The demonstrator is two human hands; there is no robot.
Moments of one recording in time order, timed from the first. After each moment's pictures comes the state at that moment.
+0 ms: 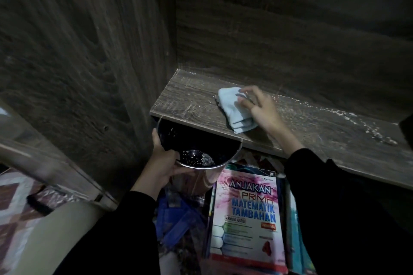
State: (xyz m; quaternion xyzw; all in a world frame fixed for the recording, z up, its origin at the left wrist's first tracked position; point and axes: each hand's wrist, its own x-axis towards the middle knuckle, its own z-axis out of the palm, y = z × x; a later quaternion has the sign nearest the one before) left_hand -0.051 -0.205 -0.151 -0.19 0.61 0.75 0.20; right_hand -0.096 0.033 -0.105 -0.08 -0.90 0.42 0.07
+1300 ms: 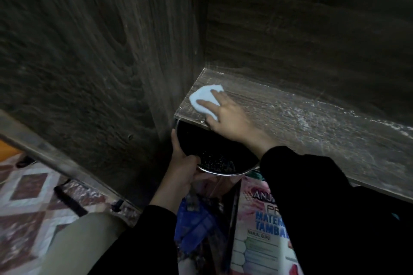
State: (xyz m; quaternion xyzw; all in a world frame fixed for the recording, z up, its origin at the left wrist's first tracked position) left_hand -0.059 -0.212 -0.143 -0.21 0.58 0.77 0.17; right_hand -0.154 -0.079 -0.138 0.17 -0.98 0.13 0.02
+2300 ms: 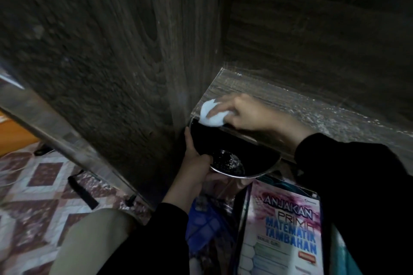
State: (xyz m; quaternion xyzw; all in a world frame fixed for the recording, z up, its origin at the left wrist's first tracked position) left_hand -0.063 -0.220 -0.147 -0.22 0.57 0.77 0.17; right_hand -0.167 -0.078 -0.102 0.33 -0.93 0.17 -0.03
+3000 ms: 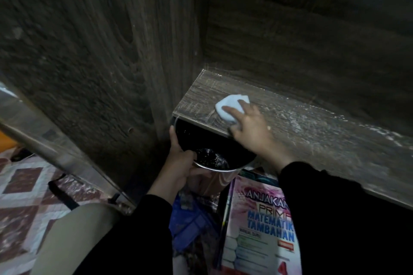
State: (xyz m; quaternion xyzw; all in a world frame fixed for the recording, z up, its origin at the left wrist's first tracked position) left_hand -0.063 -0.213 -0.151 -0.22 0.58 0.76 0.17; right_hand -0.121 -0.035 -0.140 0.09 -0.98 0.16 0.07
